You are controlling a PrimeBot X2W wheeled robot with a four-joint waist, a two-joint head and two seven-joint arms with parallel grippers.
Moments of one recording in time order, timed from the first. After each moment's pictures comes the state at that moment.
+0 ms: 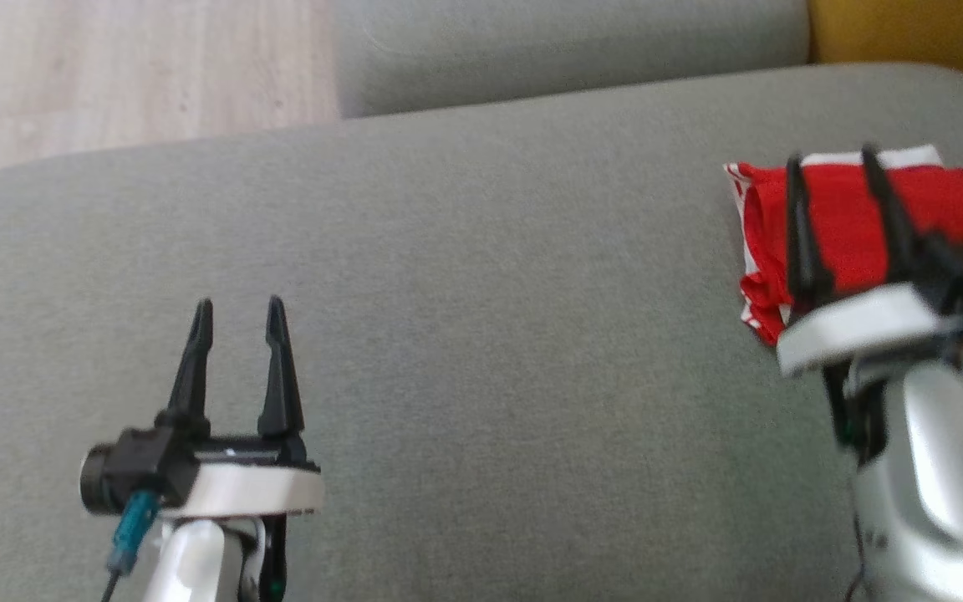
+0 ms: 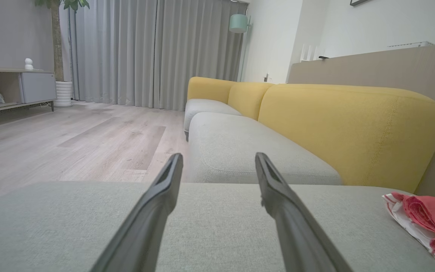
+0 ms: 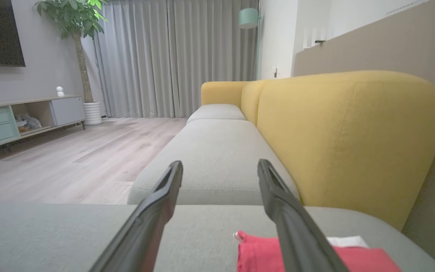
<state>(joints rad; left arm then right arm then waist) -0.12 0.04 -0.13 0.18 -0.22 -0.02 -0.25 -0.37 -0.08 -0.02 0.30 0.06 0.13 -0.12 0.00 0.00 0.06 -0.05</state>
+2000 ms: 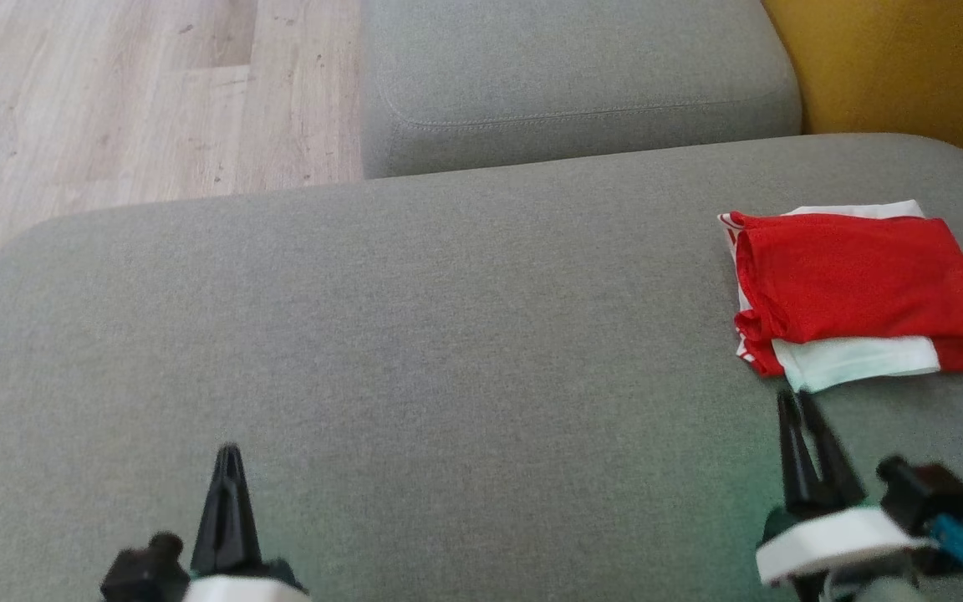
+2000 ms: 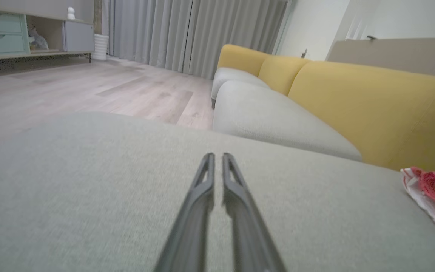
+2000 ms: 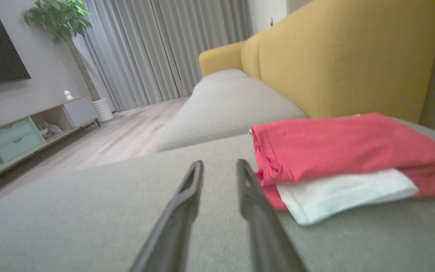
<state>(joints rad) 0.08 0.04 -0.11 0.25 -0.34 0.02 -0.25 0.03 -0.05 0.03 0.31 0.23 0.13 -0.25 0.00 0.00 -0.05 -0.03</state>
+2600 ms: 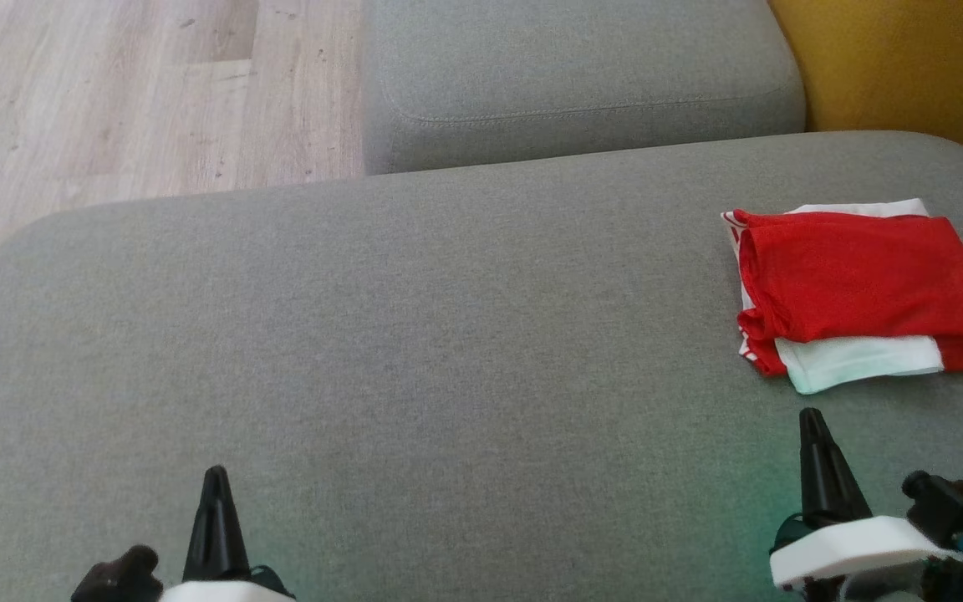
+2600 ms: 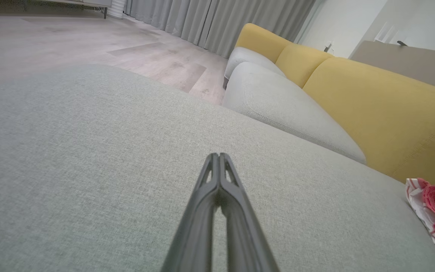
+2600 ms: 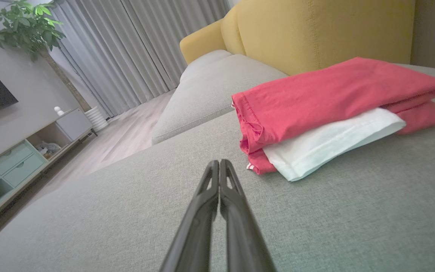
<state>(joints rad) 0.10 0.04 -0.10 0.27 -0.50 0.00 -0.20 0.06 -0.05 0.02 0.32 0.40 0.13 -0.21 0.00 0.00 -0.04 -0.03</state>
